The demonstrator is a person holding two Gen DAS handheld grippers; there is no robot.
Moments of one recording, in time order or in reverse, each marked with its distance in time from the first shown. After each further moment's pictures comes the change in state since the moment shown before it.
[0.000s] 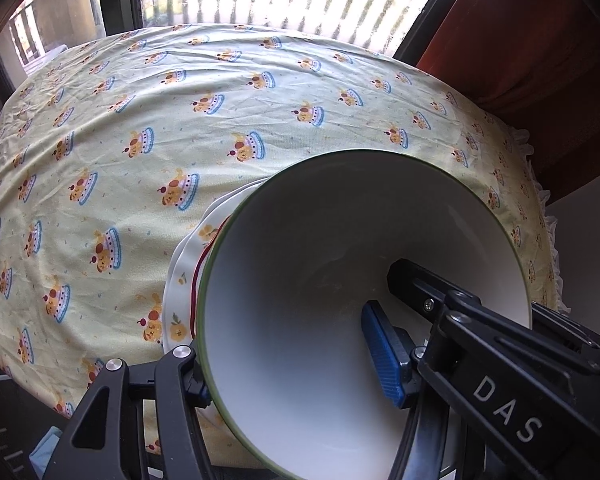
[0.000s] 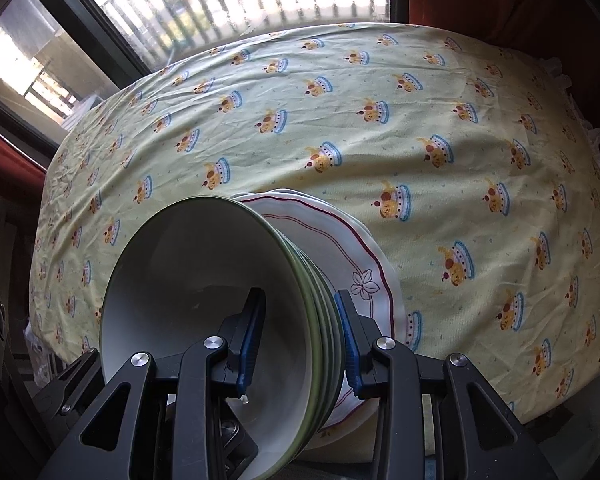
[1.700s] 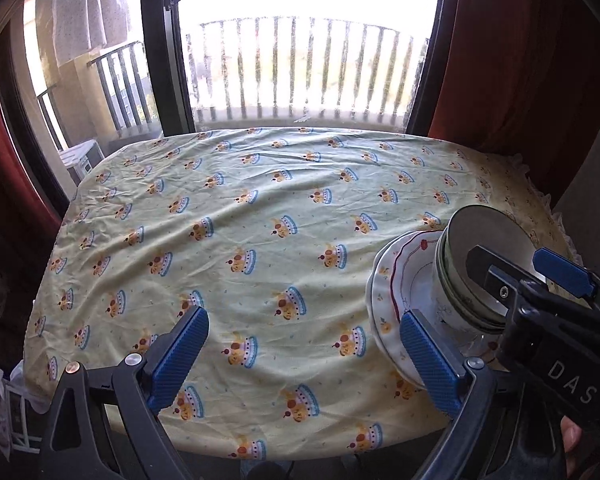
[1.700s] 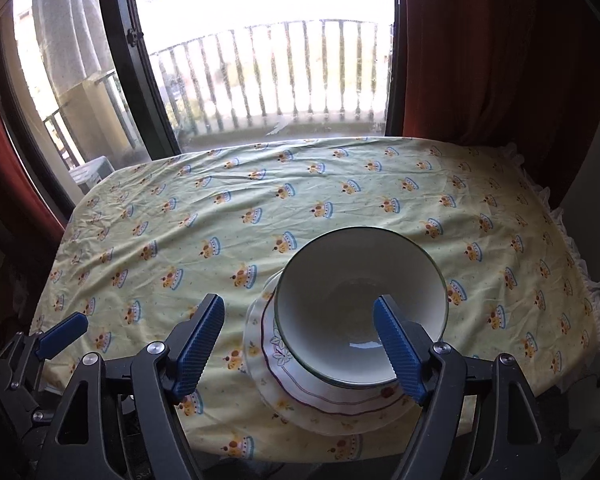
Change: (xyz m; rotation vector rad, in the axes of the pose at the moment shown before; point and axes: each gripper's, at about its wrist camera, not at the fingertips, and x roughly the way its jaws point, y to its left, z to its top) left arm -0.112 0.133 -0.037 0.175 -0.334 0.095; right arm -0.080 0.120 -0.074 -0.035 -0.430 -0.125
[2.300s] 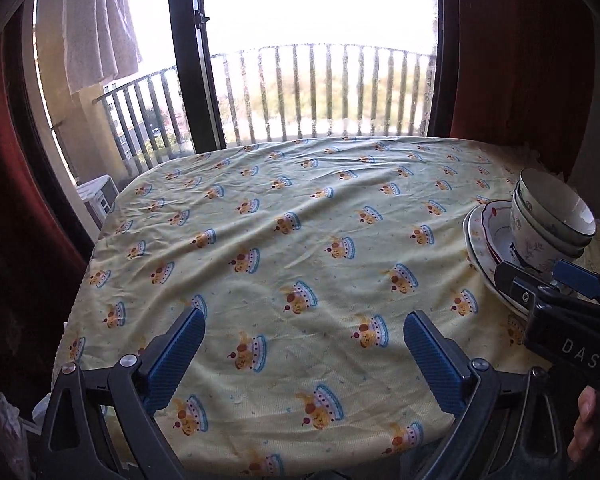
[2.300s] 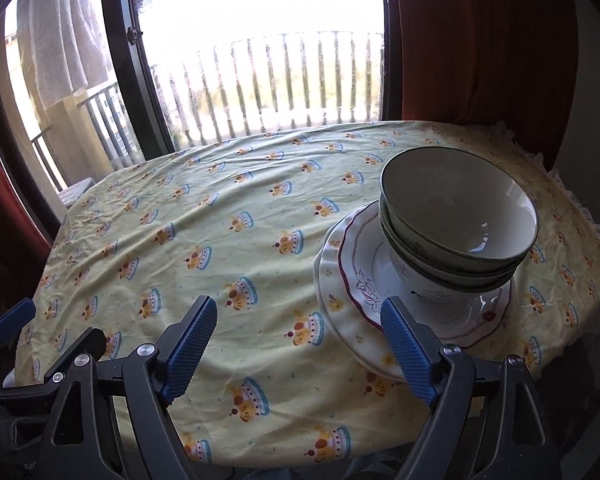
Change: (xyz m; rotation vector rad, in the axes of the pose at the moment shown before) left arm 0.005 0.108 -0.054 0.102 -0.127 0.042; right arm 0.032 0.084 -0.075 0.090 -0.071 -0.060
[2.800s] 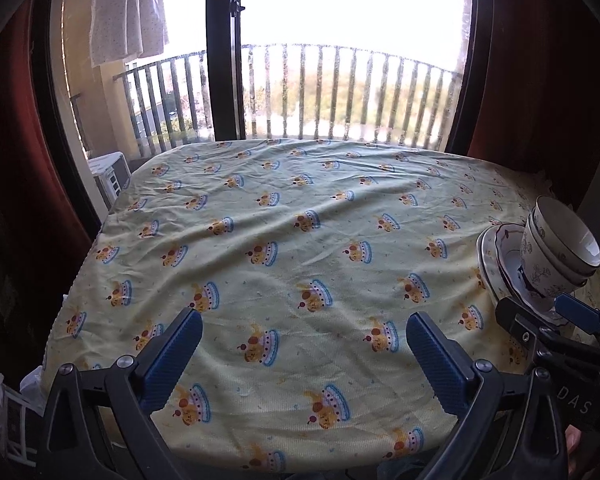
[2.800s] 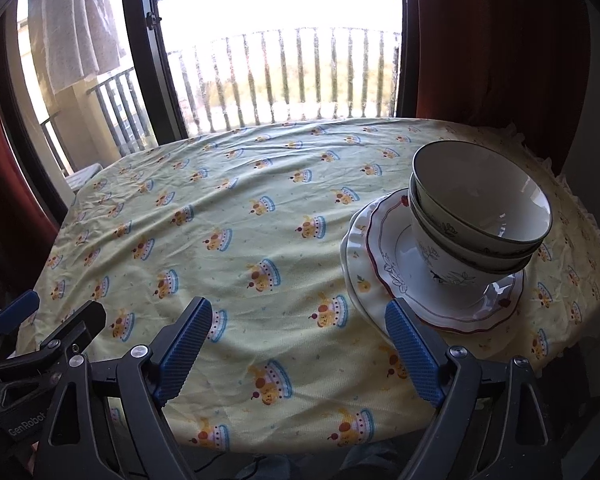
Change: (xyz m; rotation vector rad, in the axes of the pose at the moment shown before) left arm -0.001 0.015 -0.002 -0.113 -0.005 -0.001; right arm -0.003 0.021 -0.010 -0.043 0.019 0.015
